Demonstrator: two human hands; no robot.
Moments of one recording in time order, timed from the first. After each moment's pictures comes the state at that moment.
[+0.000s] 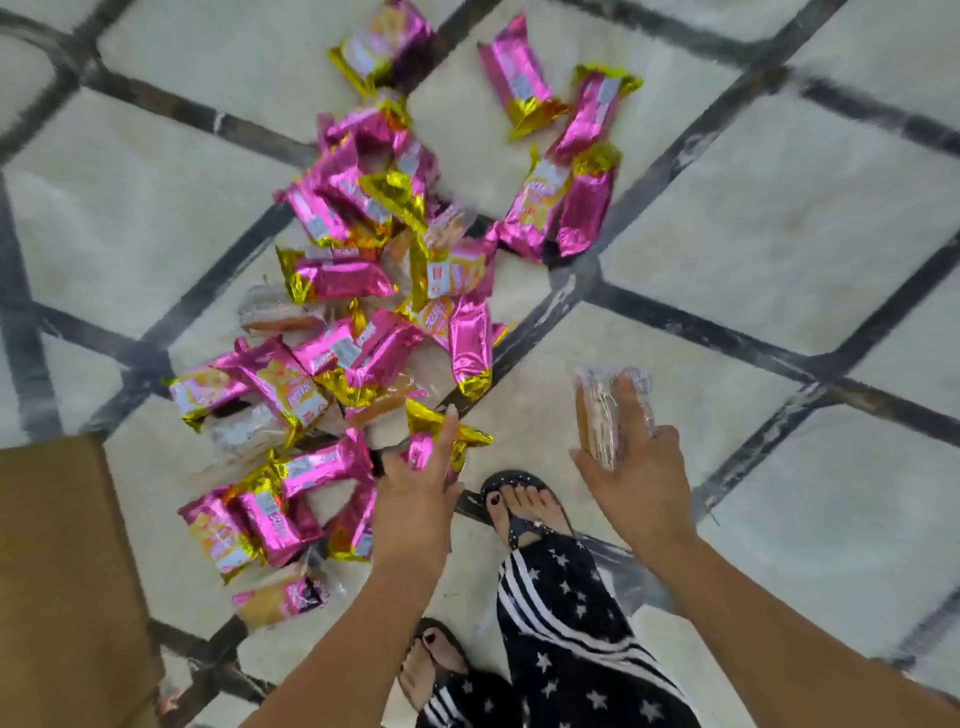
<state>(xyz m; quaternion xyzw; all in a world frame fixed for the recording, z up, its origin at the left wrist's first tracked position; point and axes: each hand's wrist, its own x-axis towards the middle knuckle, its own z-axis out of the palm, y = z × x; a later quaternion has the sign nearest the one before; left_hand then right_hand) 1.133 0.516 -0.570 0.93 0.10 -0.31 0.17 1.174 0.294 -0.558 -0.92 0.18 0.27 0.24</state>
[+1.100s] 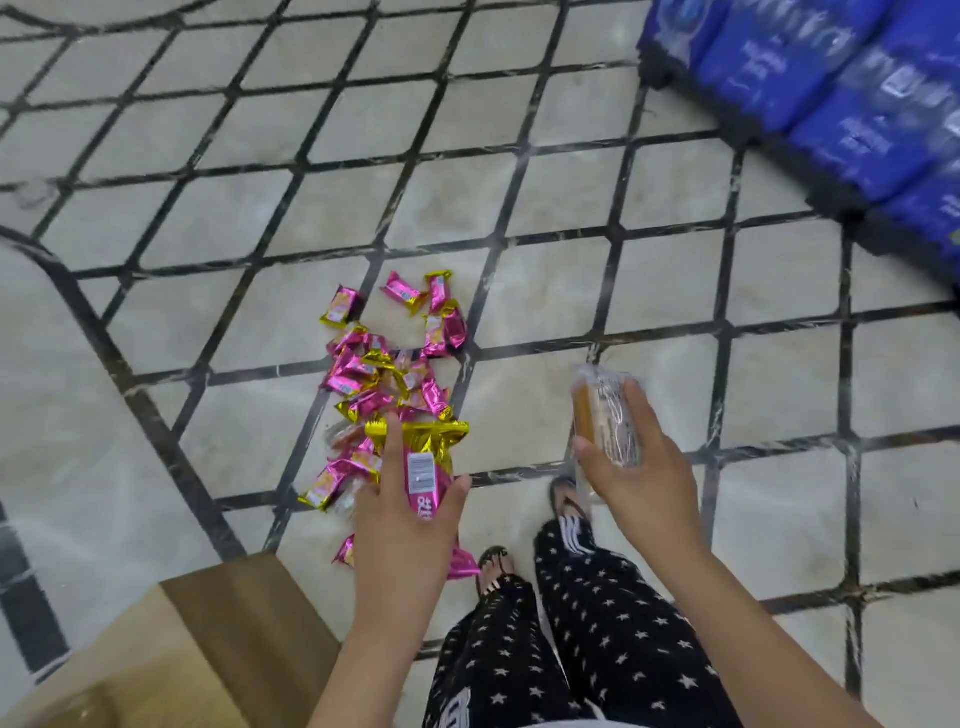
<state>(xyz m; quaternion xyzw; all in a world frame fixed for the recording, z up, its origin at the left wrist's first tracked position) 1.019 0.564 0.001 0.91 -0.01 -0.17 0.38 0.957 0.348 0.003 -0.82 0.39 0.02 0.42</state>
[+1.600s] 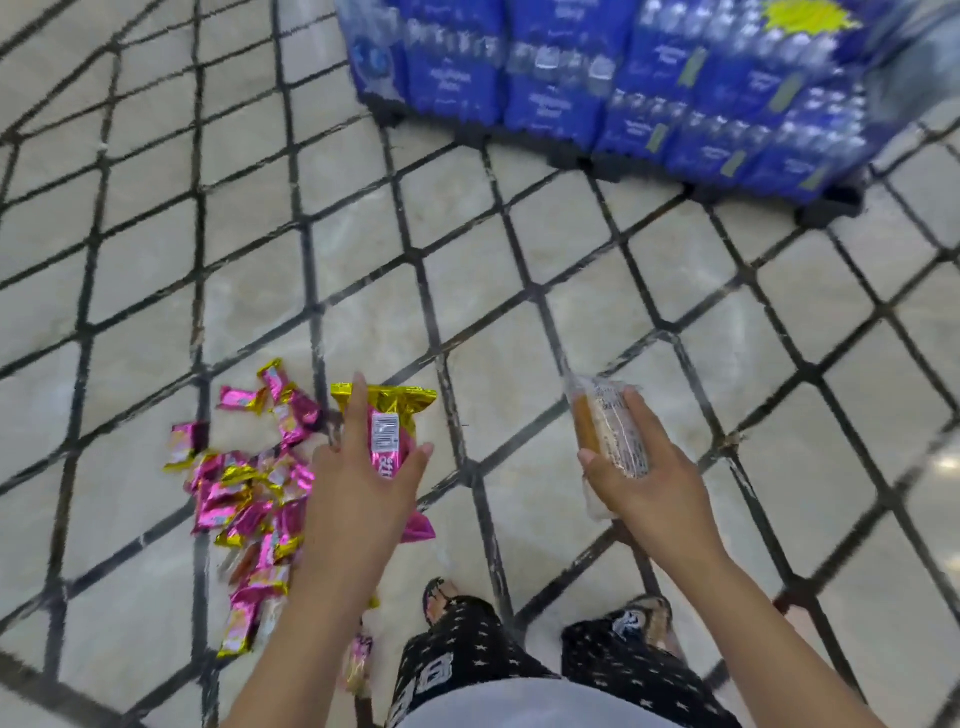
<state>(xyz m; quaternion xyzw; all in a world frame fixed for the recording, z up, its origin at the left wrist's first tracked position) 0.937 0.373 0.068 0.89 -0.27 -0.22 0.29 0.718 0.232 0.057 -0.70 0.56 -0.11 0.43</state>
